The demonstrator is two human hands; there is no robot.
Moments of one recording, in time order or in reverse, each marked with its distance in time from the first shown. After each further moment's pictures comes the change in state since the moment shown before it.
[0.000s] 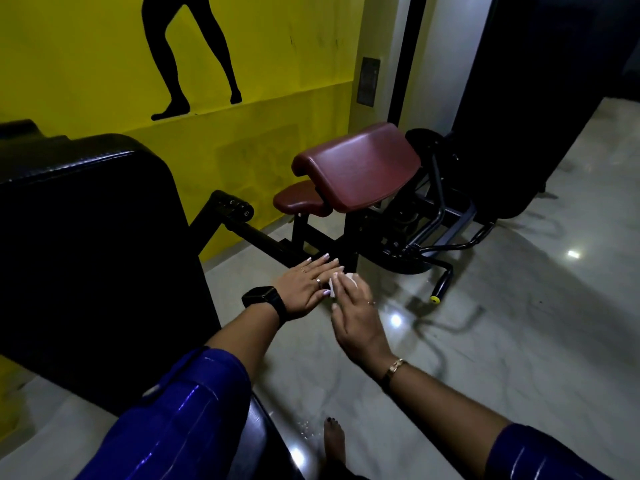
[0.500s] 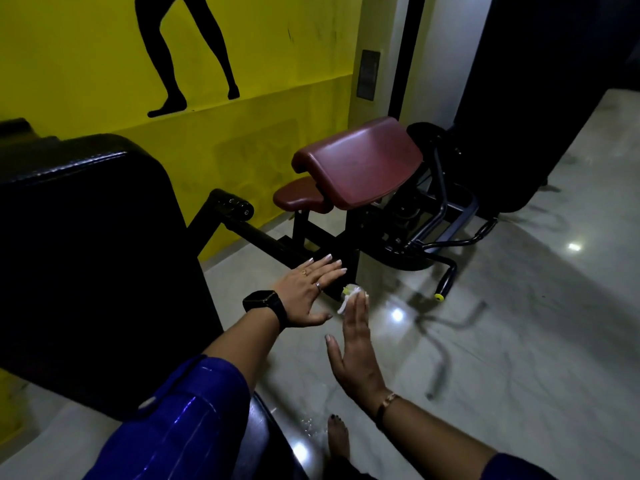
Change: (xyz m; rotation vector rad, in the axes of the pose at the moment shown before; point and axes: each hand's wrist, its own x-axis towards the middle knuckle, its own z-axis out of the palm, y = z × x) left_hand -0.002 -0.009 0.011 0.070 0.065 0.062; right_hand -0.045 -0.012 0.028 0.198 0.048 0.091
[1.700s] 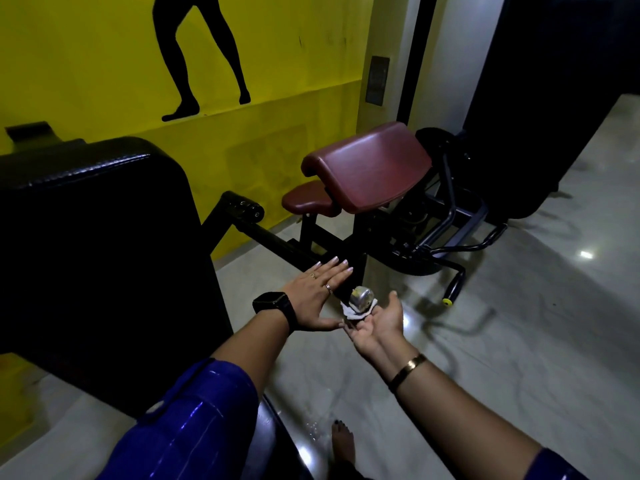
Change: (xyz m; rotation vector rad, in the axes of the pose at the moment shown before) left_hand -0.005 0.012 -0.011 -0.006 -0.065 -0.071; right_hand 0.080 -0.040 -0.043 1.366 0.290 1.358
